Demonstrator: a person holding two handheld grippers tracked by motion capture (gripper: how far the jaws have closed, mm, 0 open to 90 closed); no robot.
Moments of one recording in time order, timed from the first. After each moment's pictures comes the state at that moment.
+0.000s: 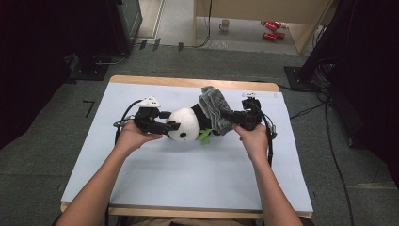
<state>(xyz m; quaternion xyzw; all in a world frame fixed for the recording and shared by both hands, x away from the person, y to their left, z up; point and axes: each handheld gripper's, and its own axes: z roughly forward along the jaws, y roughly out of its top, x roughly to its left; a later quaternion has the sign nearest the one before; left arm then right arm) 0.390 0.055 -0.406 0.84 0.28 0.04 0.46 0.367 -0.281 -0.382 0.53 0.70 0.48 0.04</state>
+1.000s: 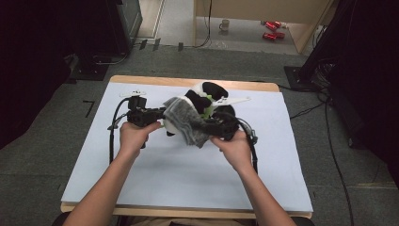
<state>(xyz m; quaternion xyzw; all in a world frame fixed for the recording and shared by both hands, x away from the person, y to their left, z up) 0.381 0.078 -0.385 0.70 0.44 -0.03 0.56 0.323 -0.195 -0.354 0.40 0.78 0.48 0.01</state>
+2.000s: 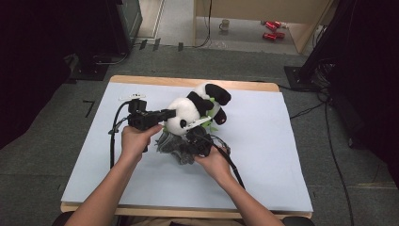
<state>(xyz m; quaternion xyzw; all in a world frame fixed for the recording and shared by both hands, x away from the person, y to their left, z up) 0.370 0.074 -0.381 0.69 0.44 -0.03 0.57 0.329 -0.139 -0.445 0.39 0.85 0.35 0.03</state>
